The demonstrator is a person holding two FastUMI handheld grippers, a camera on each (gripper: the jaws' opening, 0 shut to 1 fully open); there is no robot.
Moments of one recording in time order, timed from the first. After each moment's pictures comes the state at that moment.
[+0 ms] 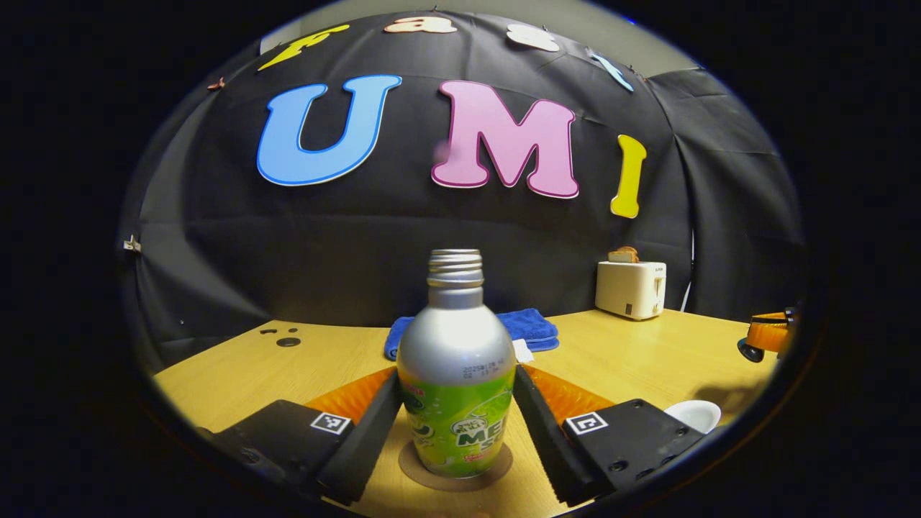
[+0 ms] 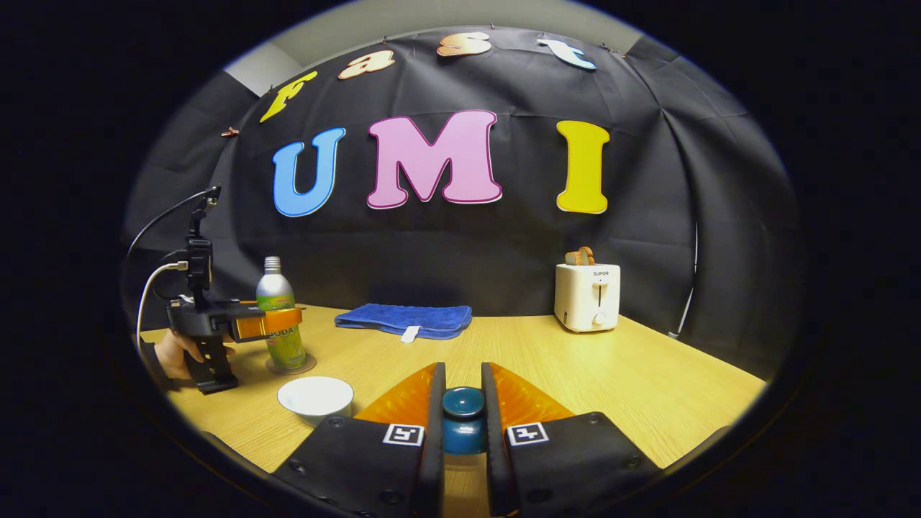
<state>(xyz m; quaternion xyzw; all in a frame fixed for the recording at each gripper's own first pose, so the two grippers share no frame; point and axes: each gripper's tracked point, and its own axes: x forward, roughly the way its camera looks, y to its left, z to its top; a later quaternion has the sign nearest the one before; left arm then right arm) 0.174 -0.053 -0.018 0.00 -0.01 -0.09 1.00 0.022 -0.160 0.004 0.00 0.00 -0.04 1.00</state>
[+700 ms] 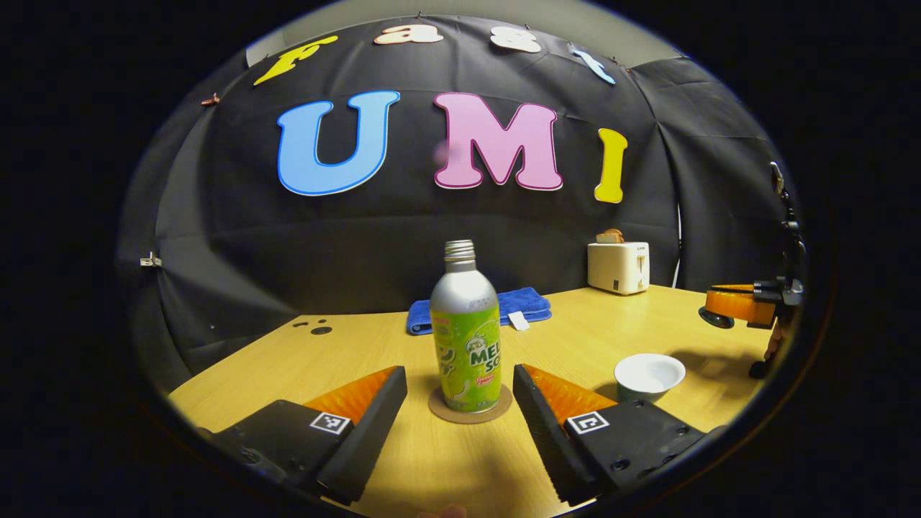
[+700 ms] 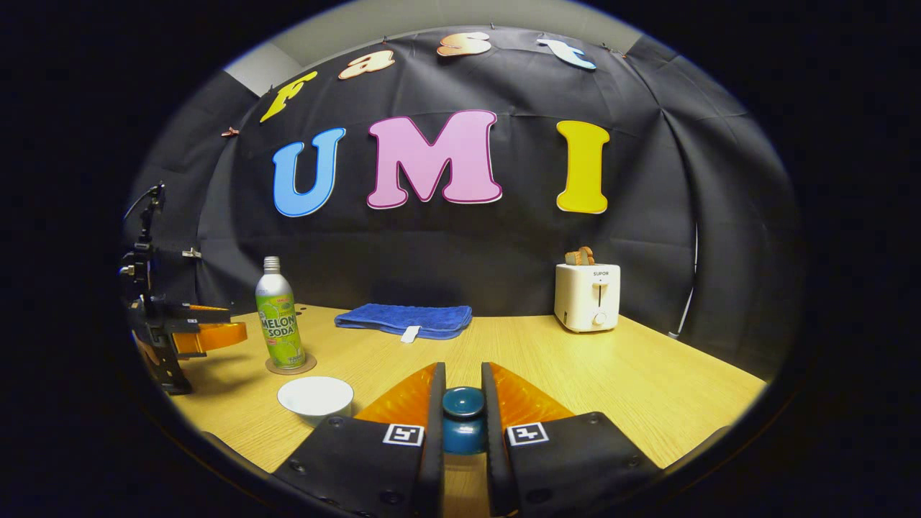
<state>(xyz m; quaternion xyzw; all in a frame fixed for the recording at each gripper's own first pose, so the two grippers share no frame) 0.074 -0.018 -0.036 0.03 0.00 -0.06 1.00 0.022 -0.160 0.003 0.00 0.00 -0.04 1.00</state>
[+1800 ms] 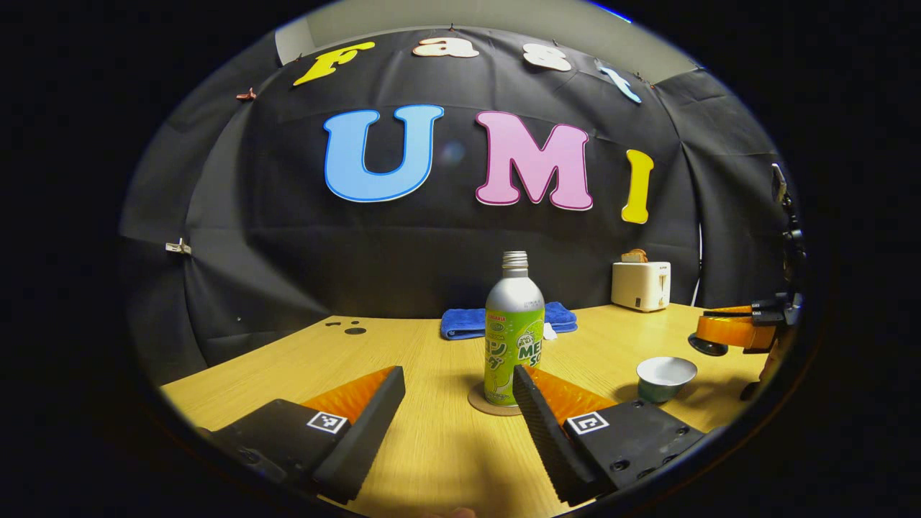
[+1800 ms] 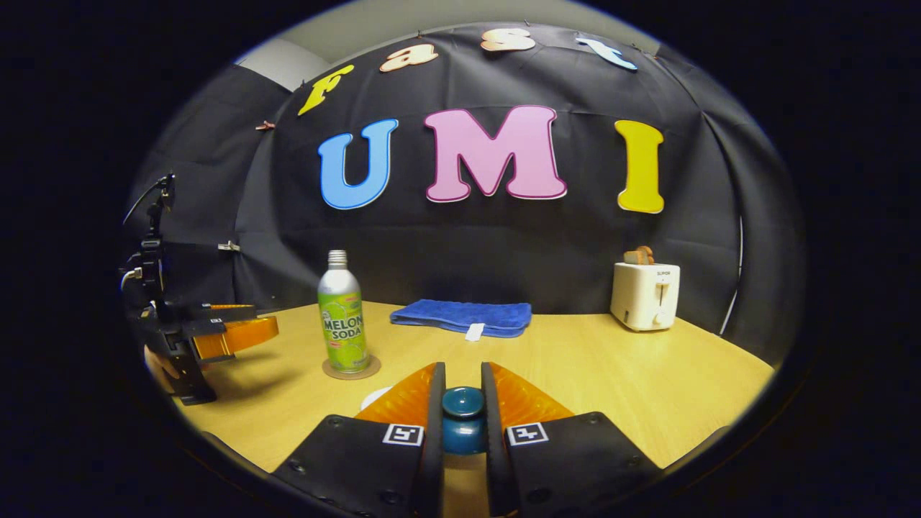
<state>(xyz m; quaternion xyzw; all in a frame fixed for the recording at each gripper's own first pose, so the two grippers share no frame) 0.060 0.018 -0.032 0.00 -0.03 -0.02 1.00 0.040 -0.048 0.002 0.00 0.01 0.05 1.00</state>
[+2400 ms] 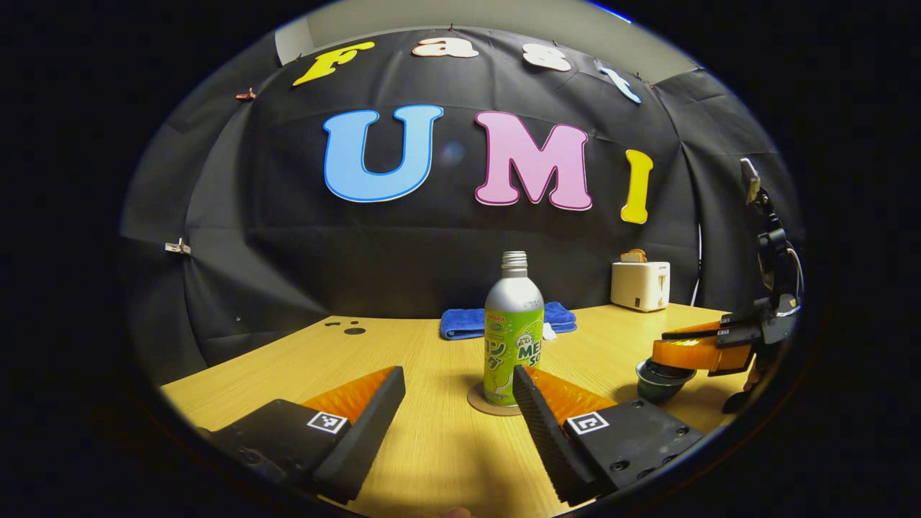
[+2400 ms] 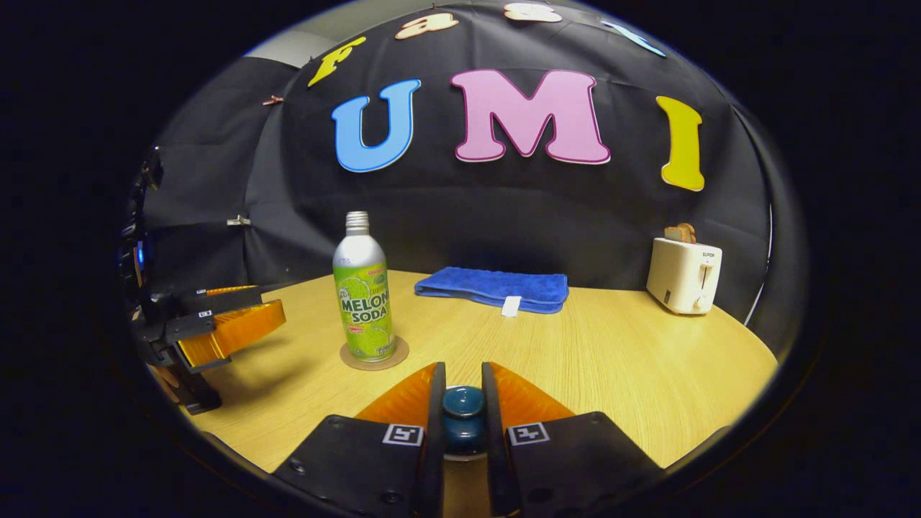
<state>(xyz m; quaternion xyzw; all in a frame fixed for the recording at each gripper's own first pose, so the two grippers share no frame) 0.060 0.017 -0.033 0.00 -0.03 -0.02 1.00 0.073 -0.013 -0.034 -0.02 0.10 0.07 0.99</state>
